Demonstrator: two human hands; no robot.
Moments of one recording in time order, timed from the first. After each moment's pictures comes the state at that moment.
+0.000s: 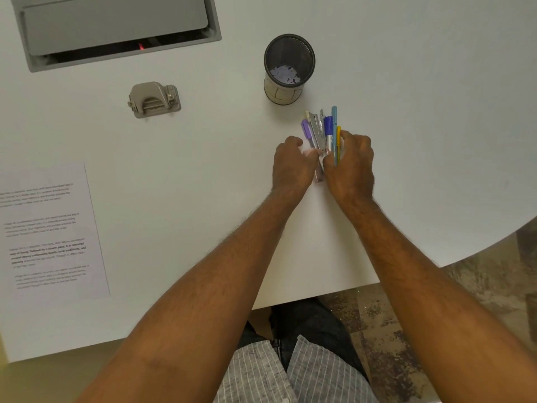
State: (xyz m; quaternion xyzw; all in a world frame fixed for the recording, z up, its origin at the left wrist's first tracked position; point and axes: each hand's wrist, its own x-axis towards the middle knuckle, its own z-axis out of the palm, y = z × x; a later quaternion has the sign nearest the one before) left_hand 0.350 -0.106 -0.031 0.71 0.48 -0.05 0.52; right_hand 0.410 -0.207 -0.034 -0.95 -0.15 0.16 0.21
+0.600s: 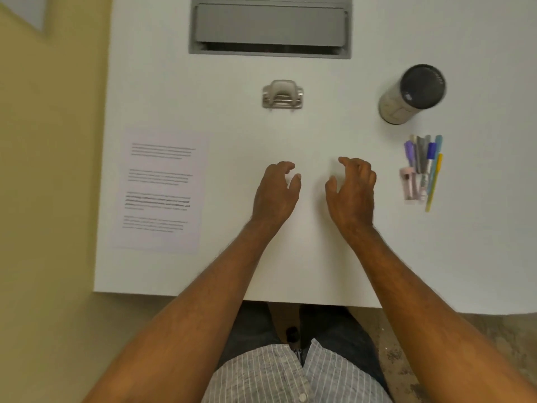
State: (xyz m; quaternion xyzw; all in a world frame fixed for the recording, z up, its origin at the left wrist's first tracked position) left_hand 0.120 0.009 -0.012 0.72 0.51 0.04 0.48; right_hand 0.242 -0.097 -0.013 -0.91 -0.28 0.18 0.23
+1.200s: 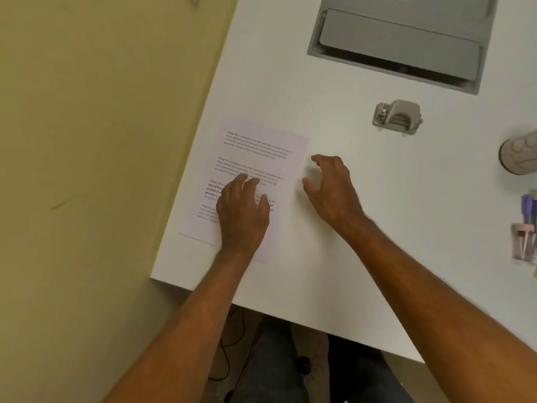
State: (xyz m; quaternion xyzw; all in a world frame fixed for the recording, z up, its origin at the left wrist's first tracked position) left_hand -0.103 0.101 -0.042 0.76 0.61 0.08 0.22; right_hand 0.092 0.070 -0.027 -0.80 -0.46 0.31 0.22
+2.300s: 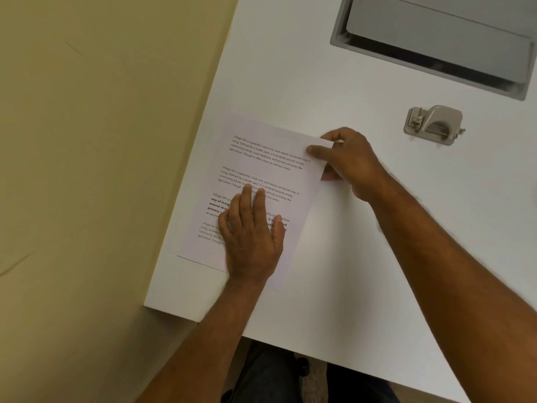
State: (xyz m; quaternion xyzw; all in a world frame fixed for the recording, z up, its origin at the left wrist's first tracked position) left_hand -0.113 0.097 -0.106 0.80 0.60 0.05 0.07; right_hand 0.118 0.174 -0.040 -0.75 -0.21 0.52 0.34
